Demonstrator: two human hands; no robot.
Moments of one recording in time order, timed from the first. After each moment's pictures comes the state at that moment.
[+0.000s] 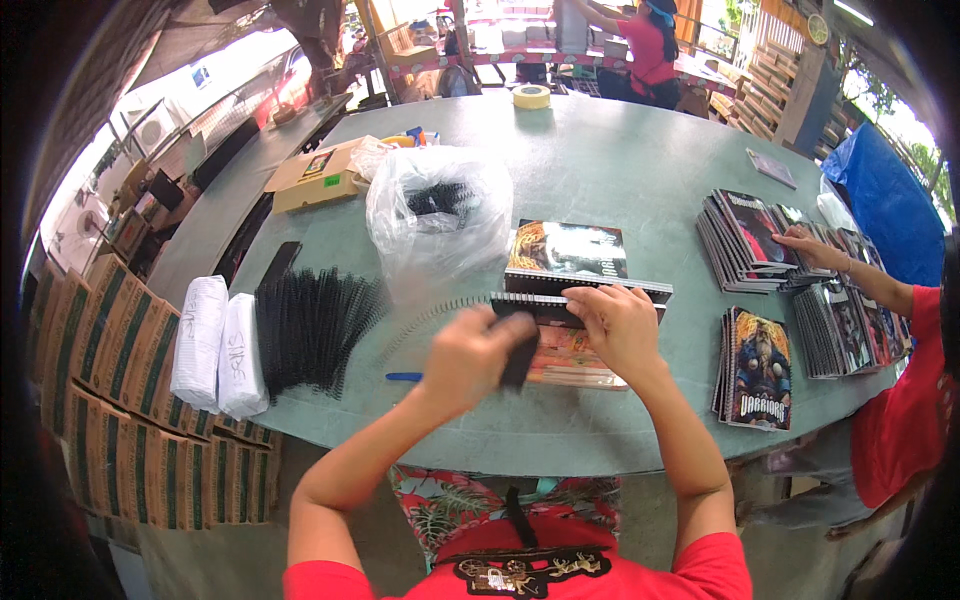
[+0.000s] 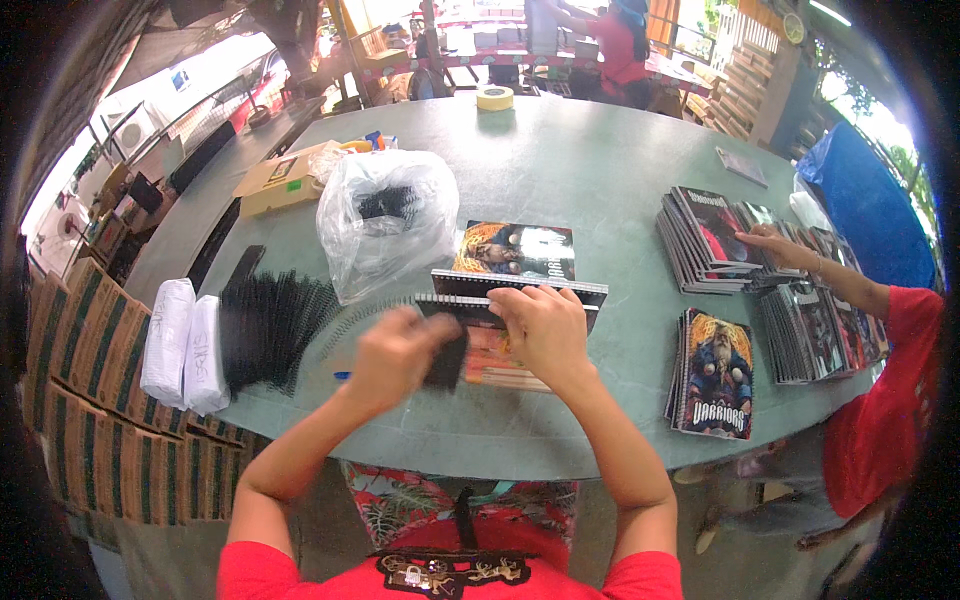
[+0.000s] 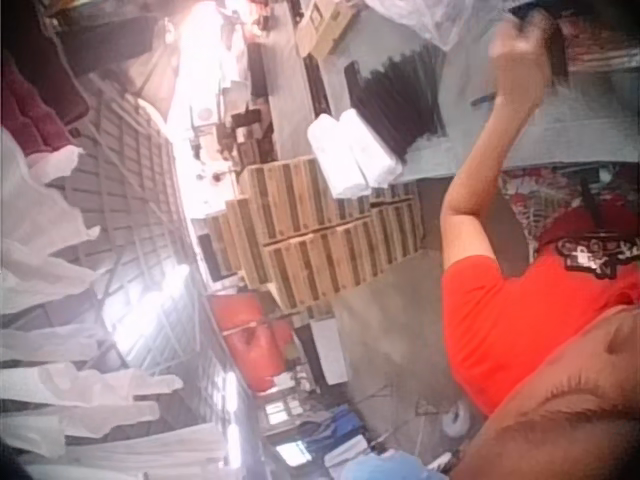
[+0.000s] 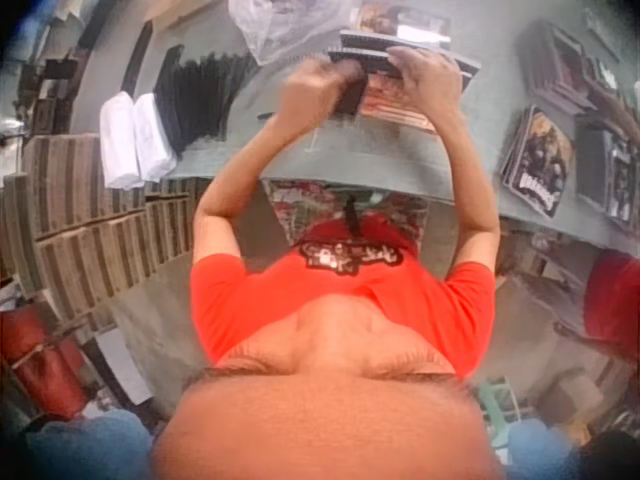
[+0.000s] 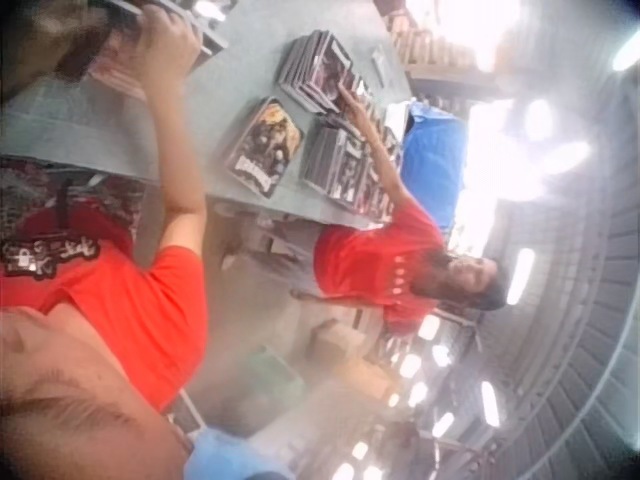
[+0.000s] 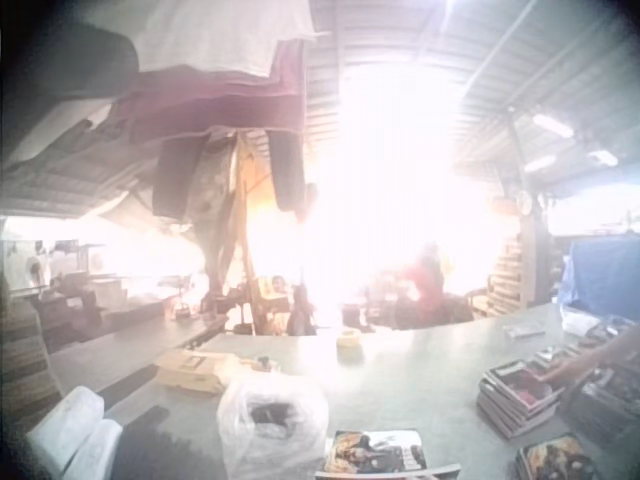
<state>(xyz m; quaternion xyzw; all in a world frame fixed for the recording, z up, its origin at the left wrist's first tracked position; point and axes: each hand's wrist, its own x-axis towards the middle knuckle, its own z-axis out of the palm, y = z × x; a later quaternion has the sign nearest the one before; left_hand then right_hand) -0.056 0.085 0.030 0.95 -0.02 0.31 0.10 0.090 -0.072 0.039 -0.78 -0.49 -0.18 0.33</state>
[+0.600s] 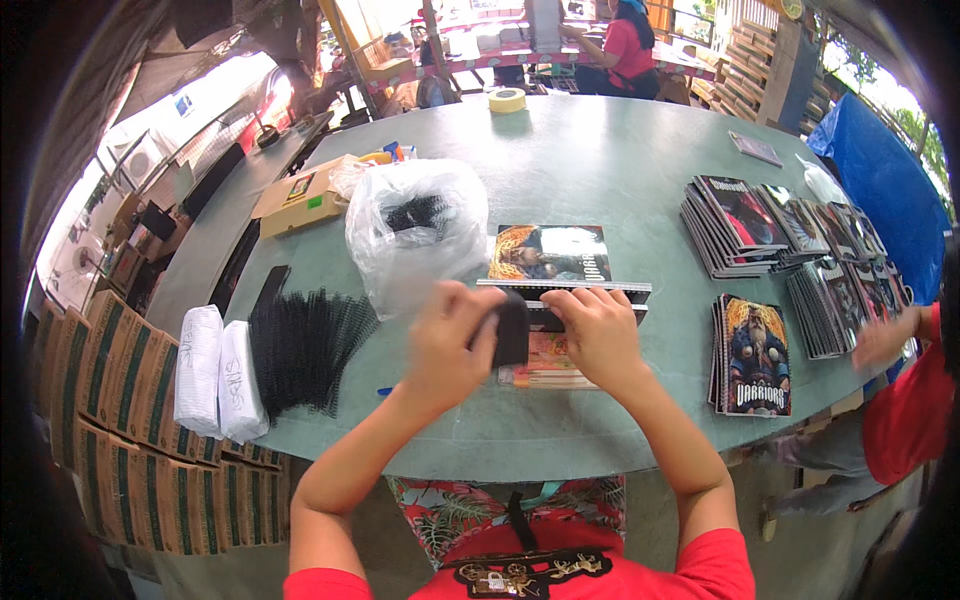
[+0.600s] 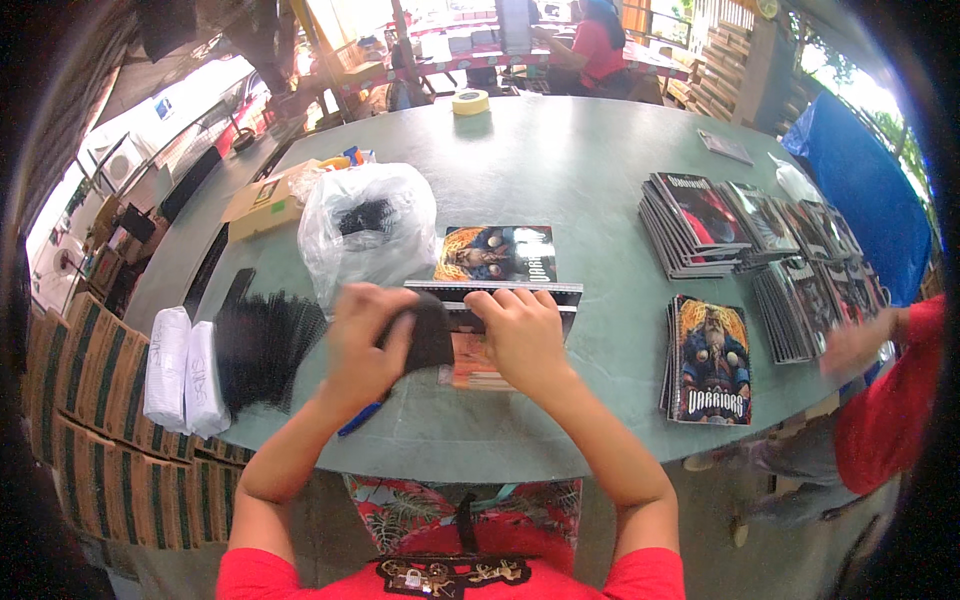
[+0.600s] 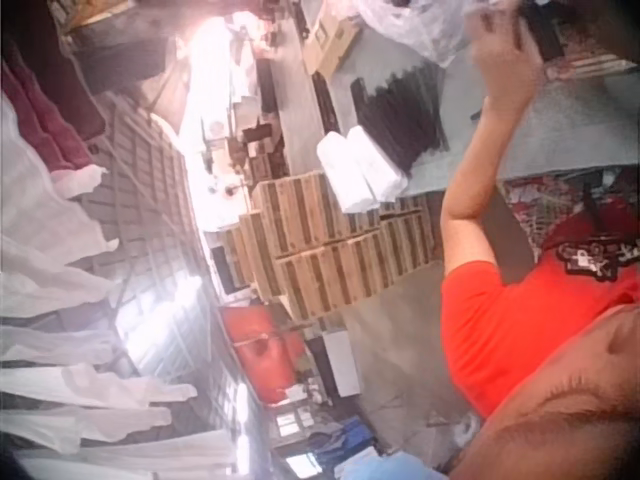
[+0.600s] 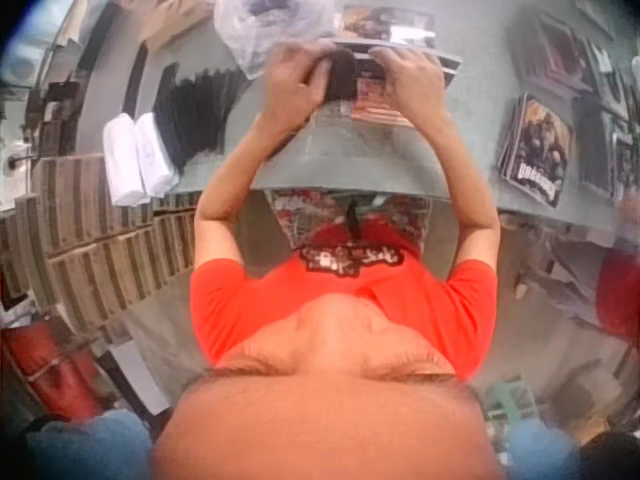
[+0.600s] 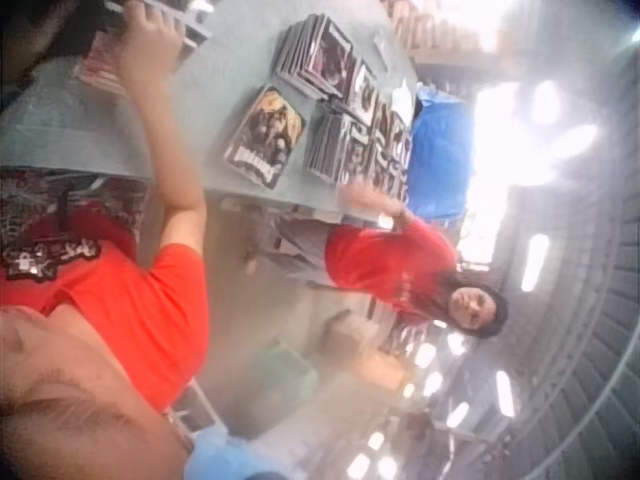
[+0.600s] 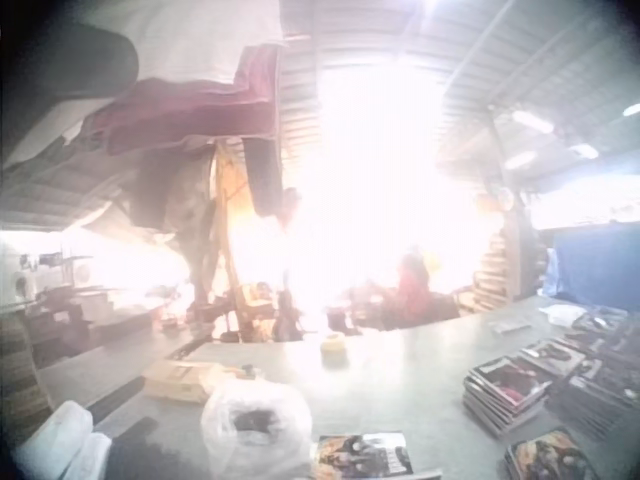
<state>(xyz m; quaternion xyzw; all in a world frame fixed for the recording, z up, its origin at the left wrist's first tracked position) -0.043 0.066 0.079 0.89 0.03 0.40 0.22 0.087 -0.078 0.032 -0.78 -0.49 -0.24 0.30</state>
